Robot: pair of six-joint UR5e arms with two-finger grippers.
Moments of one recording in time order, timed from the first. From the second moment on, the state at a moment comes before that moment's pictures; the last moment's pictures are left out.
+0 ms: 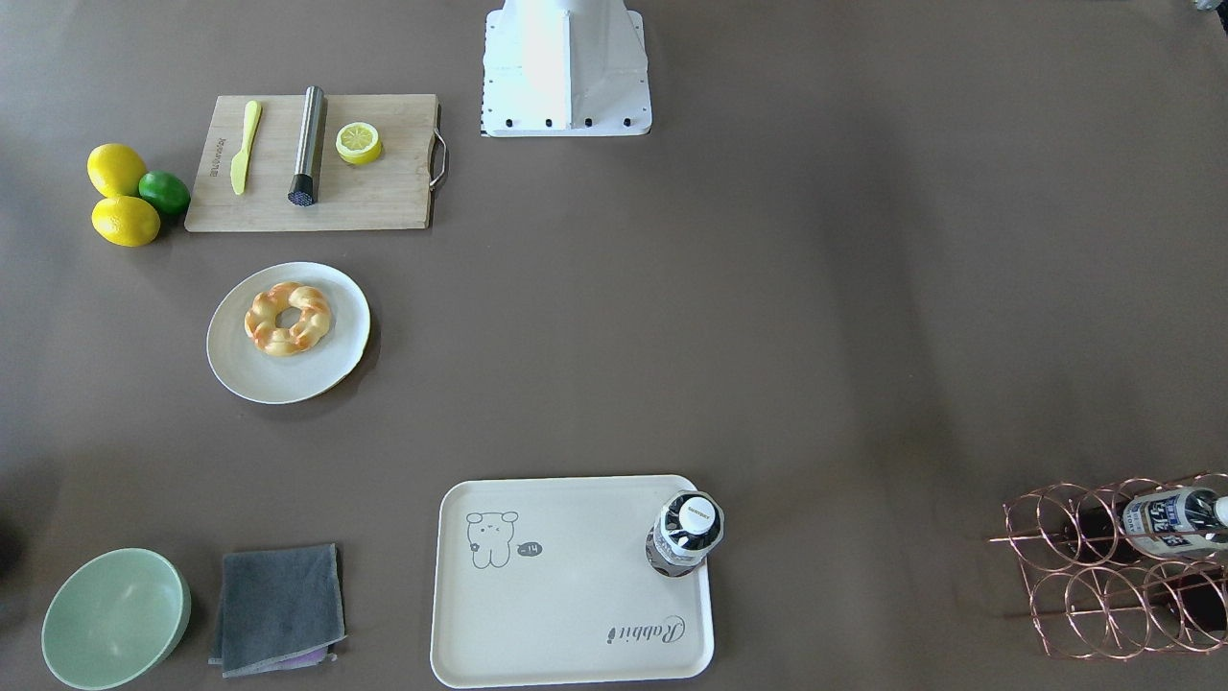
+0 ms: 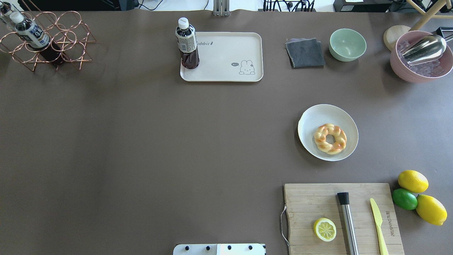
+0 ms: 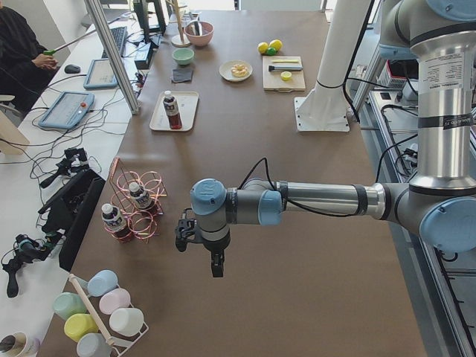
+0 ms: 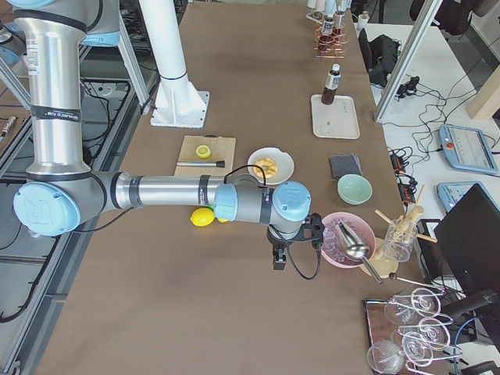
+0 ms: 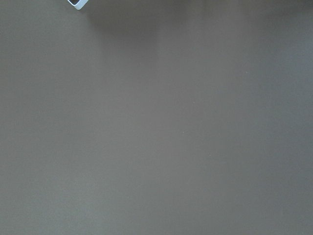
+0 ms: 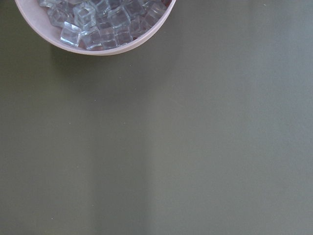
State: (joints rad) left arm -1.55 -1.47 -1.69 -1.55 -2.26 -0.08; right arm 1.59 -1.60 1.65 -1.67 2.41 -0.07
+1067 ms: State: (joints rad) left arm -1.54 -1.48 -1.68 -1.55 -2.26 -0.08; right arm 1.59 -1.59 1.65 -1.67 2.41 -0.07
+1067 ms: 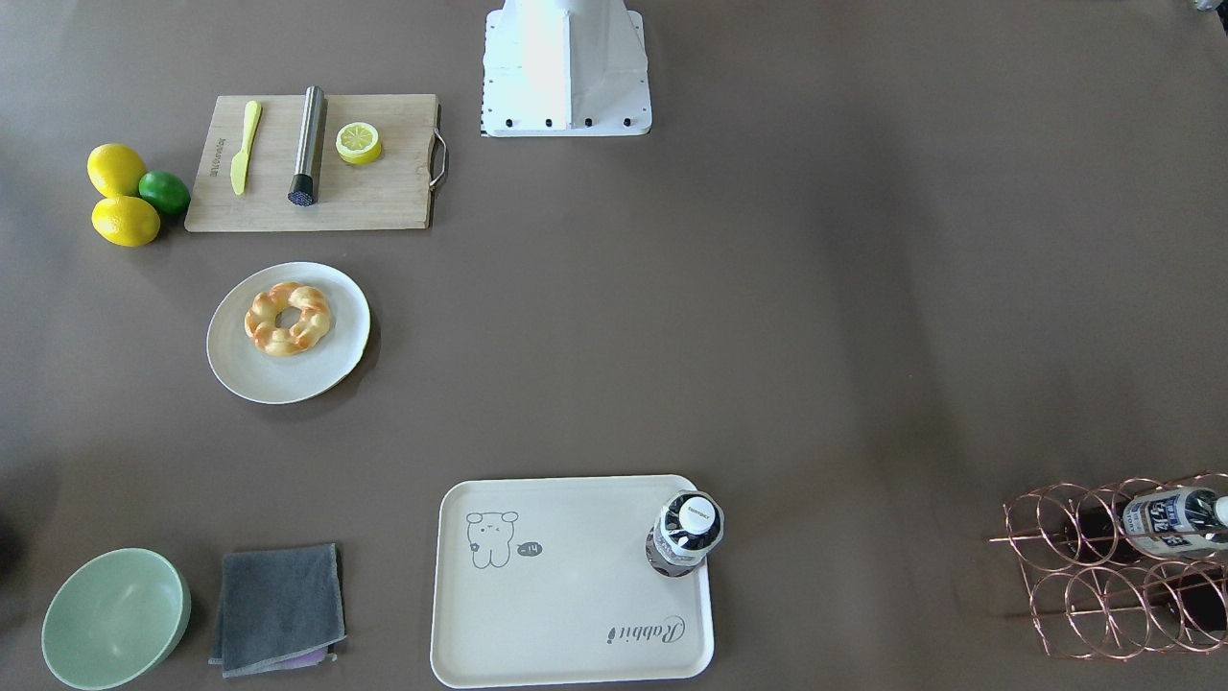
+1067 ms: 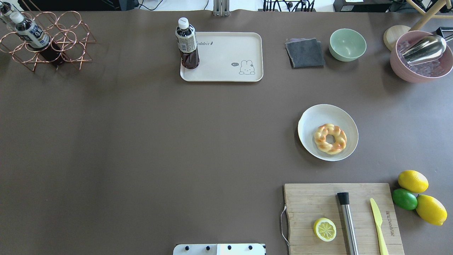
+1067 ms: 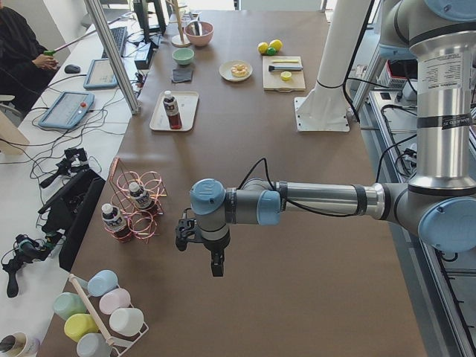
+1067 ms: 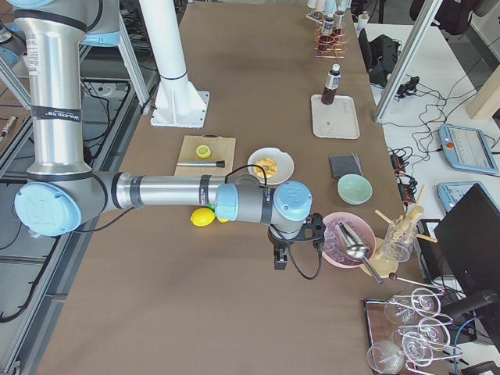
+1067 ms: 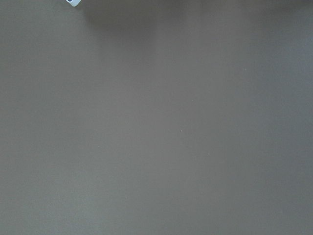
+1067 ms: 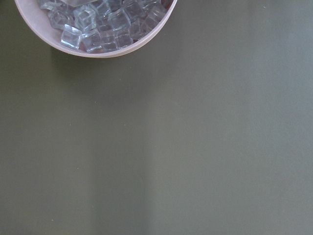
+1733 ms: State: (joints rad) left arm -1.53 -1.48 -1.68 -1.55 -2.26 -0.08; right arm 1.59 -1.59 1.65 -1.67 2.41 -0.07
